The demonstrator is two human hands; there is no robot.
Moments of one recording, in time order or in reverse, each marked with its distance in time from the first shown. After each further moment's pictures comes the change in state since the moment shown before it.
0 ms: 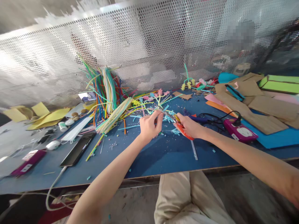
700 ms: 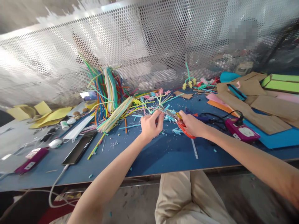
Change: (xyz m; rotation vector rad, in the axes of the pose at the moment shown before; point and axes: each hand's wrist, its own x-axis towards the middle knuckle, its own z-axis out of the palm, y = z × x) left_hand 0.000 0.001 -0.001 0.002 0.001 0.013; right_hand 0.000 -0.002 -0.009 -0.161 -0.009 0.022
